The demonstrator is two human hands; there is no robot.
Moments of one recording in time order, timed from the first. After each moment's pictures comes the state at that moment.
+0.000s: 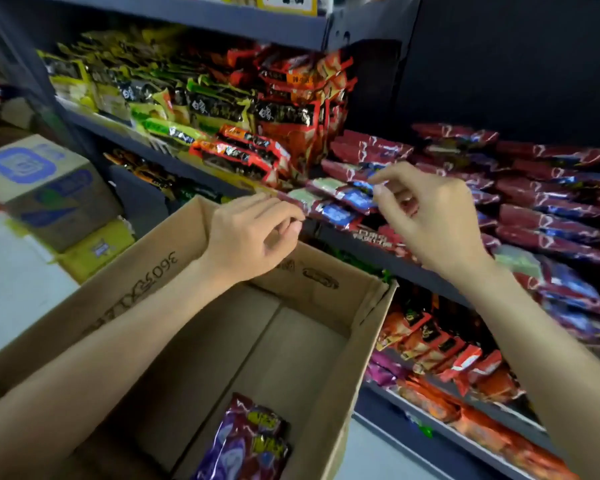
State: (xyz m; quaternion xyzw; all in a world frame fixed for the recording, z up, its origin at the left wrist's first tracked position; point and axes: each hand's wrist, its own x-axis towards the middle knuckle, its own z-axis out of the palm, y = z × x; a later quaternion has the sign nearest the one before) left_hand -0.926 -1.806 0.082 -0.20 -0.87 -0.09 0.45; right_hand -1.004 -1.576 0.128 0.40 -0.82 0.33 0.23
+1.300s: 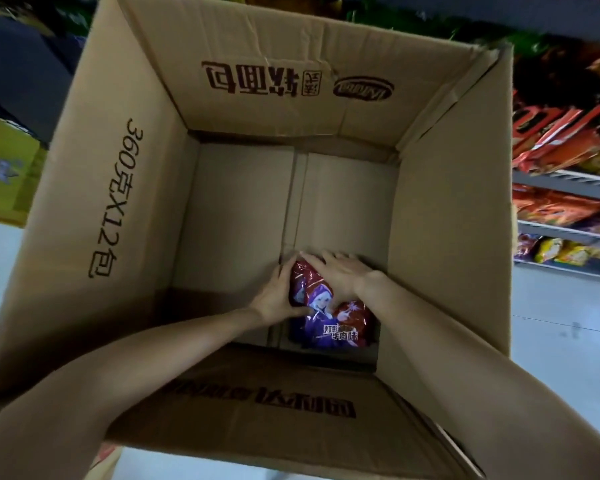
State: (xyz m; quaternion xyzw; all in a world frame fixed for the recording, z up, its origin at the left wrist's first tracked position) left_hand -0.763 -1.886 -0.255 -0.01 -0.86 -0.37 -0.35; right_hand -0.827 -1.716 -0.220 0.28 -0.85 0.04 -0.44
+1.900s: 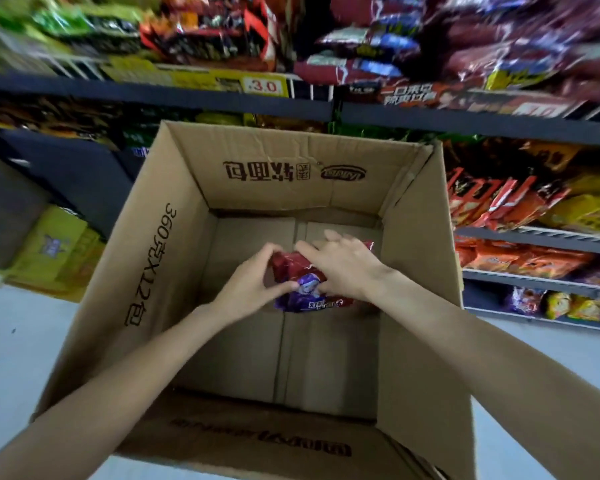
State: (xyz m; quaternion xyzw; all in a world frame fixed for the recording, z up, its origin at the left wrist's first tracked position) left_hand -0.825 -1.912 -0.105 -0.11 -0.91 -0.39 -0.12; right_hand -0.865 -1.720 -0.070 0.37 -0.92 0.03 -0.10
